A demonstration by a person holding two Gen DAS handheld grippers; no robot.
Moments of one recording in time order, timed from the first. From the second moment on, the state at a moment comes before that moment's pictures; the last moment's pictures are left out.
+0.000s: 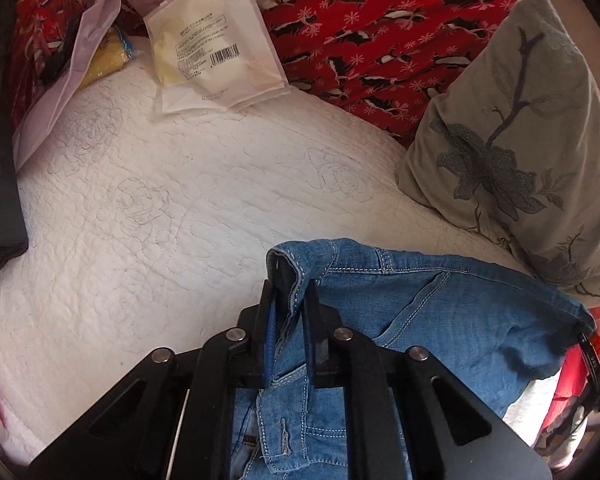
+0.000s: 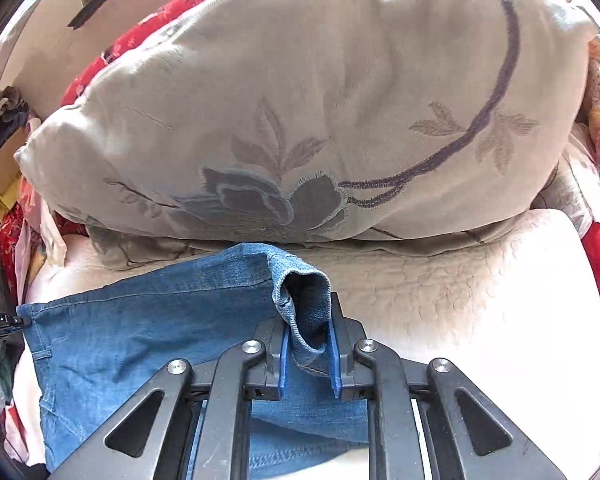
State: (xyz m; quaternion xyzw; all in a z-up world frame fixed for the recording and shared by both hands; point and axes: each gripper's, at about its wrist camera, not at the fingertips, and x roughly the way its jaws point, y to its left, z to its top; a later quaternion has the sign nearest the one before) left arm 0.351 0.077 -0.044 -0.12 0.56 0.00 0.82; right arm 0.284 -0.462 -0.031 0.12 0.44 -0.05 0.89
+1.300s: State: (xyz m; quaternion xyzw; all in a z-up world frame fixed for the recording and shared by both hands) left arm 0.098 0.168 -0.082 -0.27 0.57 0.03 0.78; right arm -0.075 -0.428 -0.062 0.30 0.43 -0.10 0.84
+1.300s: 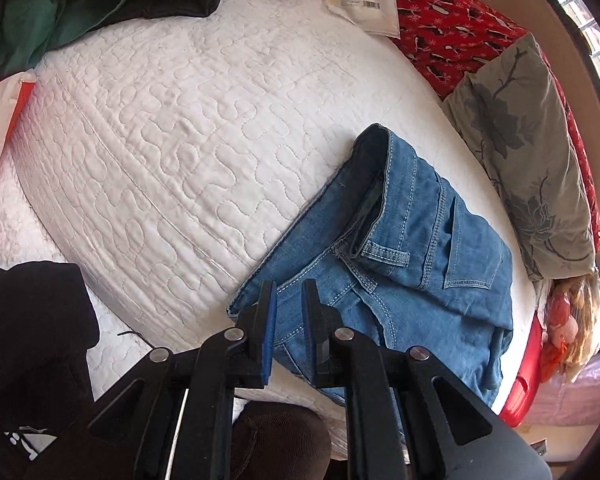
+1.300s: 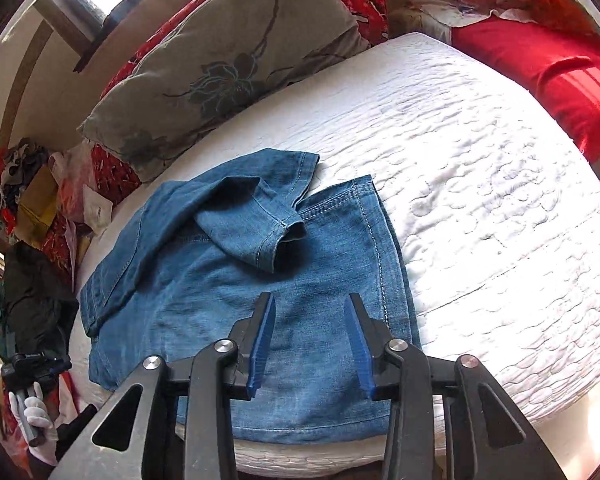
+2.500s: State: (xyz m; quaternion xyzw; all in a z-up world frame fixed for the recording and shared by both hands) left arm 0.209 0.074 -0.097 -0.31 0.61 0.02 0.73; right arm 0.046 -0.428 -0.081 0.32 0.45 -0.05 0.83
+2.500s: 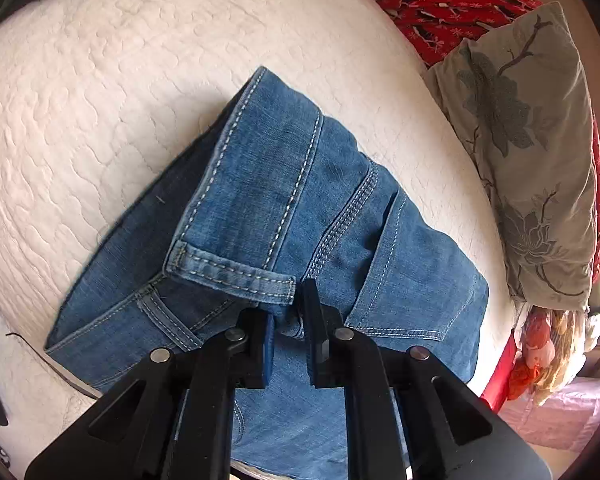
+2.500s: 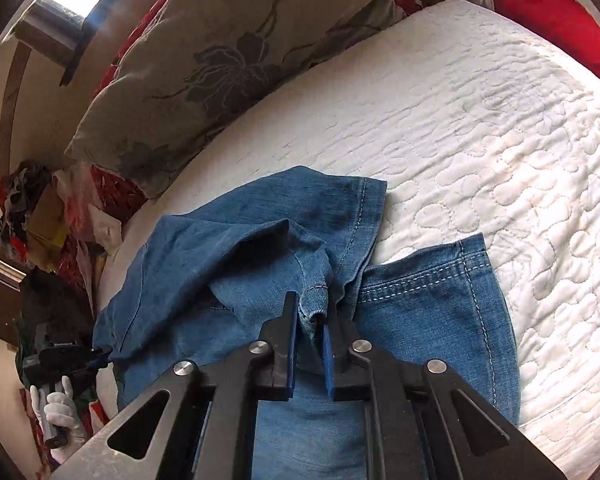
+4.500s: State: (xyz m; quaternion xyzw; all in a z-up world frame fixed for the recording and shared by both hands) left arm 0.144 0.096 -0.089 -0.31 0.60 -0.02 0.74; right arm -0.027 -0.396 -0.024 0.49 0.32 0.02 0.81
